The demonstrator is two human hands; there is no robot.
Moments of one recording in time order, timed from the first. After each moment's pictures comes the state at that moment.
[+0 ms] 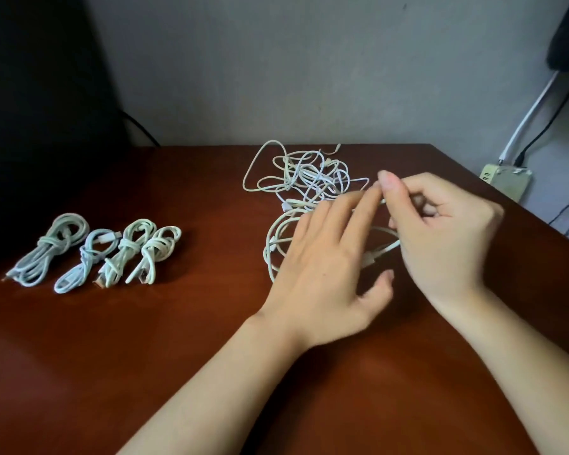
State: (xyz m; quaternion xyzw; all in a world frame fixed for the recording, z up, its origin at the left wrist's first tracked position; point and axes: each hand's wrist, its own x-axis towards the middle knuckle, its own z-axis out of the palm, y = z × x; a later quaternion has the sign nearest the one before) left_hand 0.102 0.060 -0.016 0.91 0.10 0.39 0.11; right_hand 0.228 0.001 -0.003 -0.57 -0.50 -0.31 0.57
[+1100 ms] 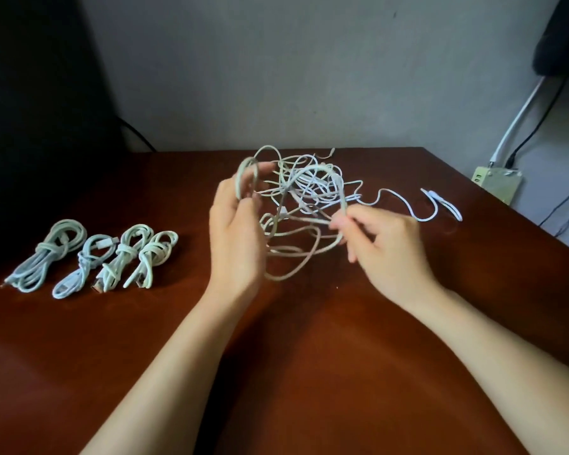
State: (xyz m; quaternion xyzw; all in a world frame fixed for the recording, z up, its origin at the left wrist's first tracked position) left_hand 0.089 0.108 -0.004 0.61 0.25 0.56 0.50; right_hand 0.230 0.013 -0.024 -0.63 -0.59 -0.12 0.50
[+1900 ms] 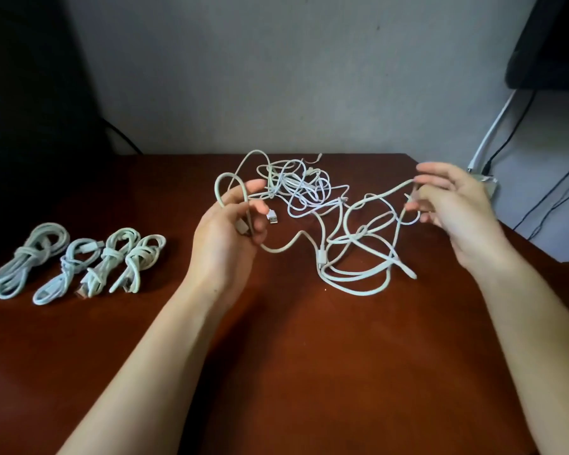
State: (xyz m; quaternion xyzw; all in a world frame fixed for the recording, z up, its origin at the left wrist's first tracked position) left_hand 0.087 0.113 0.001 0.43 0.21 0.46 0.75; right_hand 0.307 -0.010 0.017 -0.71 -0.30 0.06 0.64
